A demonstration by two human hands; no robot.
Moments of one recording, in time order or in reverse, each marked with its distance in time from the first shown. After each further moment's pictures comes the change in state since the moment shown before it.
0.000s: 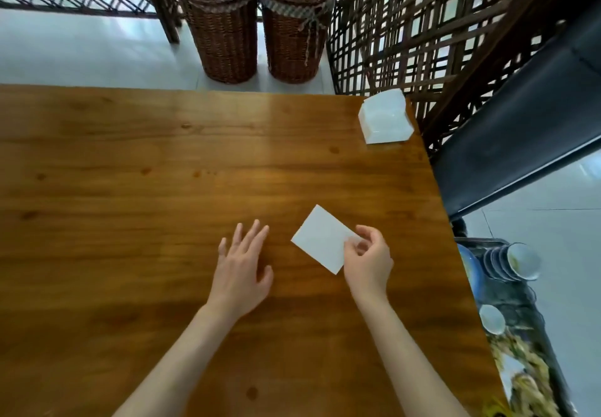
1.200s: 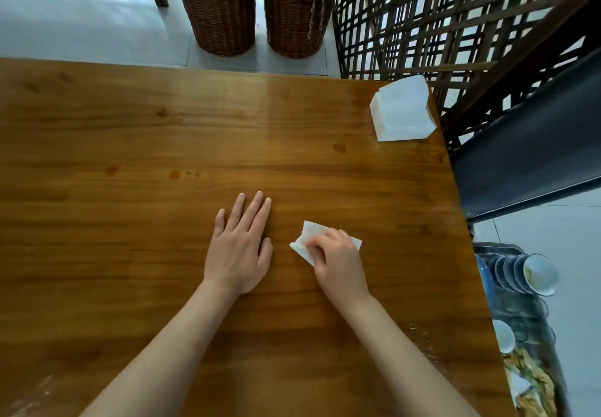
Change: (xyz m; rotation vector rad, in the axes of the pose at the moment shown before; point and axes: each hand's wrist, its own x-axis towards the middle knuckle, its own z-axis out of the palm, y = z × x) left_hand 0.077 -0.011 0.023 0.214 0.031 0.060; right_hand 0.041 0.006 0.045 -0.447 -0.356 -0.620
